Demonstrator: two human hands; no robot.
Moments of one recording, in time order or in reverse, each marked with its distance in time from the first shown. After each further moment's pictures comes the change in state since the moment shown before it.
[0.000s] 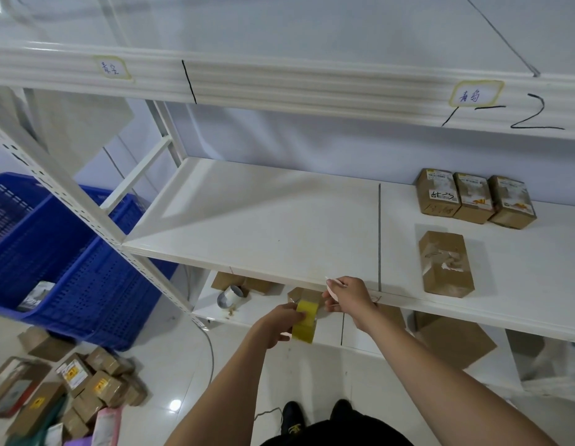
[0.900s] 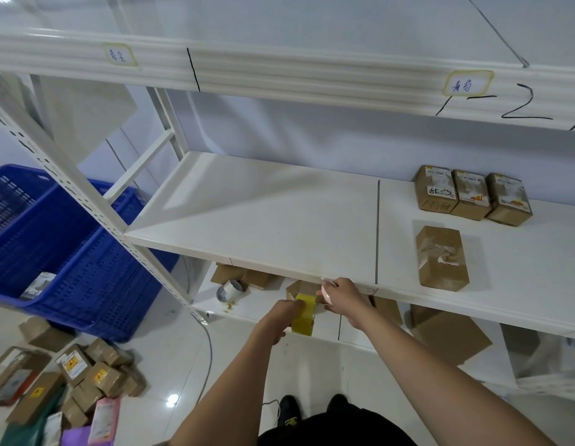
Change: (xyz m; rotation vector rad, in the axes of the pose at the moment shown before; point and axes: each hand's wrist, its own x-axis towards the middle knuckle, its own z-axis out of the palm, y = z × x) left_hand -0.012 0.000 0.021 -0.072 0.173 -0.068; right_hand -0.008 0.009 0.007 -0.143 -0.082 0.062
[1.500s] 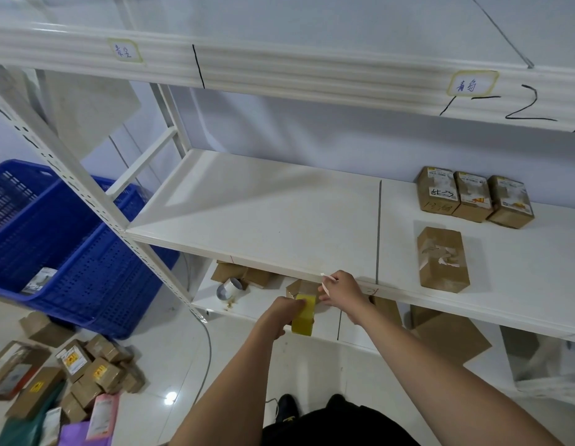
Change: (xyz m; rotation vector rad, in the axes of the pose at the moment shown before) left_hand -0.006 0.008 -0.001 0.015 0.029 -0.030; right_hand 0.000 -0.007 0.001 -0.079 0.046 -0.075
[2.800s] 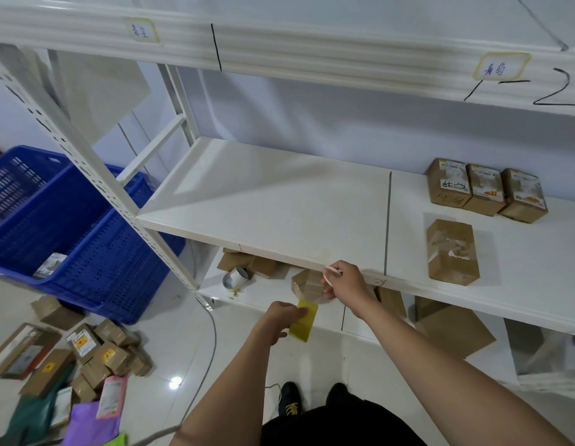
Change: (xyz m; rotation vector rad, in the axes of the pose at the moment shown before) left_hand 0.012 -0.047 -0.009 -0.086 -0.007 -0.011; right_hand -0.015 -0.002 0.008 -0.030 0.029 -0.107
